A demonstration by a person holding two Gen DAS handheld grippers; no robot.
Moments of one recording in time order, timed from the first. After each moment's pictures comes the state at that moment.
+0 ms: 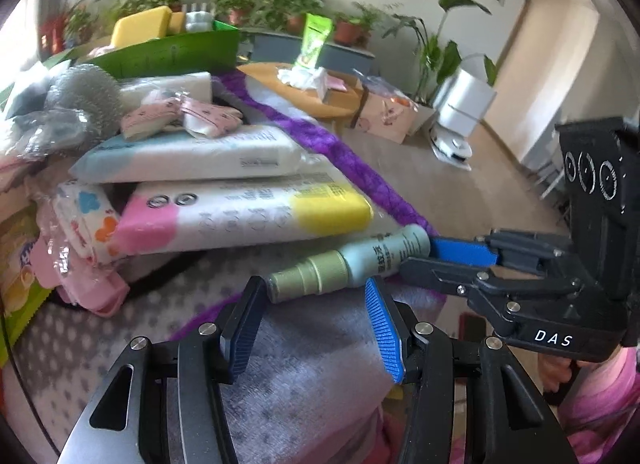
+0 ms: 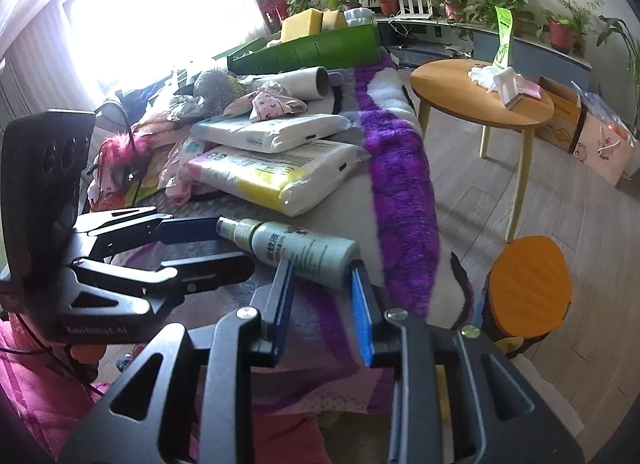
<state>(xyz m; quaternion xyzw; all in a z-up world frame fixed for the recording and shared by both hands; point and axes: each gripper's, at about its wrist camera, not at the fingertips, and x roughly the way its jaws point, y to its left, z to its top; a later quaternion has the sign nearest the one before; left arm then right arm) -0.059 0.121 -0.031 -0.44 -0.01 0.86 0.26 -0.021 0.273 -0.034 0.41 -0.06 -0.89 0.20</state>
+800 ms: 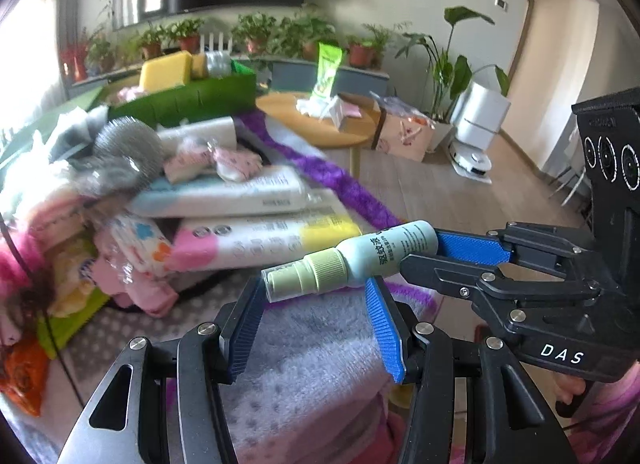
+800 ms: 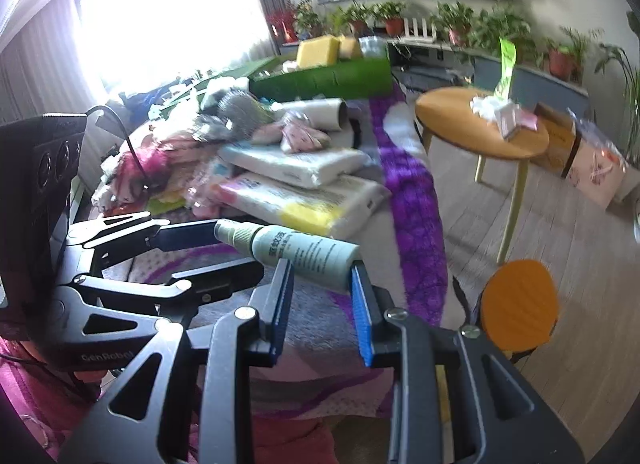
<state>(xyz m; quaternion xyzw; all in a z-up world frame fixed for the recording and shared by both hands) -0.034 0.117 0.011 -0.40 0.02 0.89 0.22 -0.002 0.252 0.005 0.38 -0.03 -0.91 0.19</state>
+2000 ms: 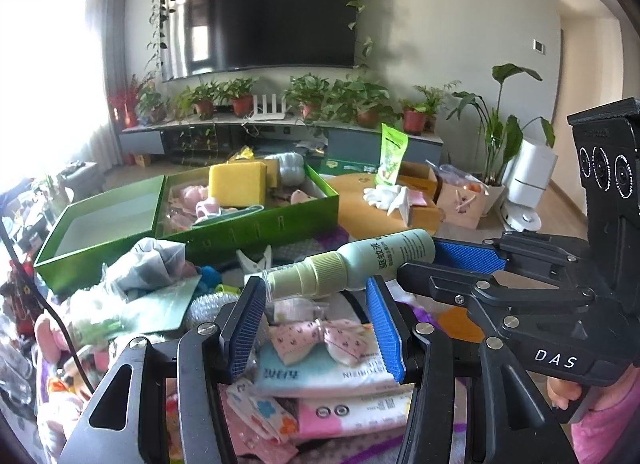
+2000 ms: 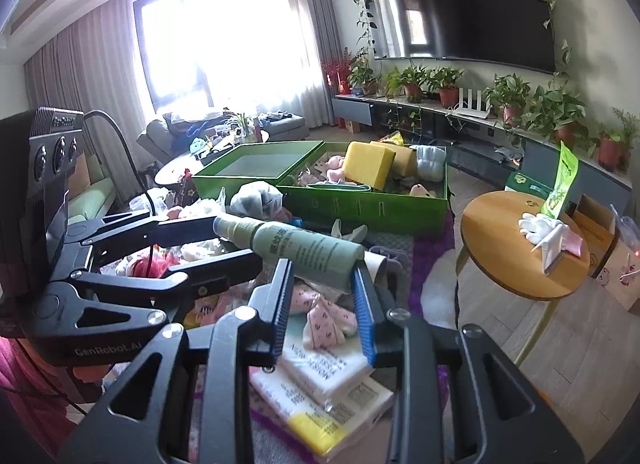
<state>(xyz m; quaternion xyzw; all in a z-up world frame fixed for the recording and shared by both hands) -0.126 0.083 0.090 -0.31 0.03 0.94 0.13 -0.110 0.223 0.091 0.28 0.00 -0.92 0.28</state>
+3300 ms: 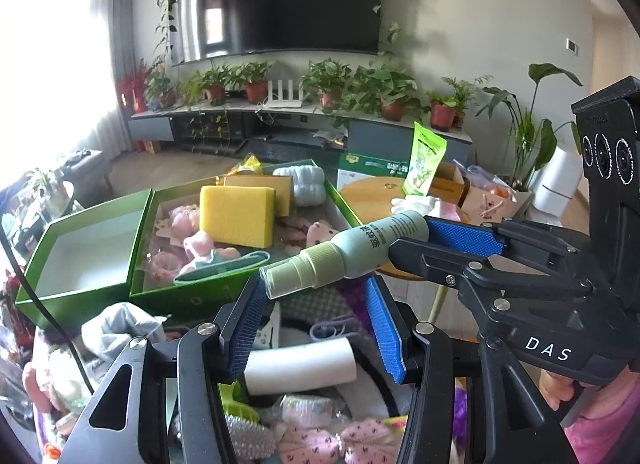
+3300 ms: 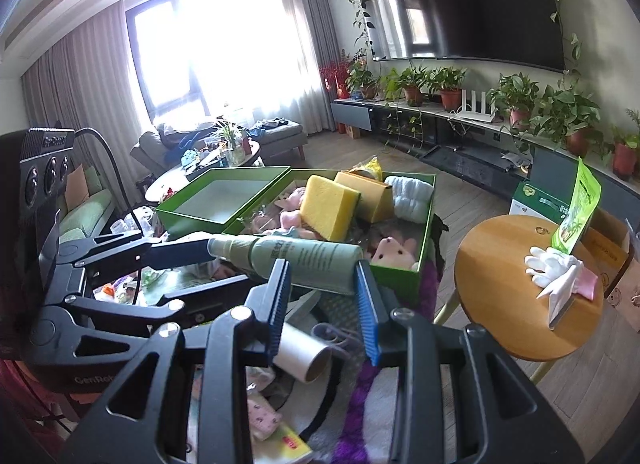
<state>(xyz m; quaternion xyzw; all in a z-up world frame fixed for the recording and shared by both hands) -0.244 0.101 0.090 -0.34 0.02 0.94 0.10 -0.238 0.241 0.100 0.28 -0.02 -0.91 0.29</state>
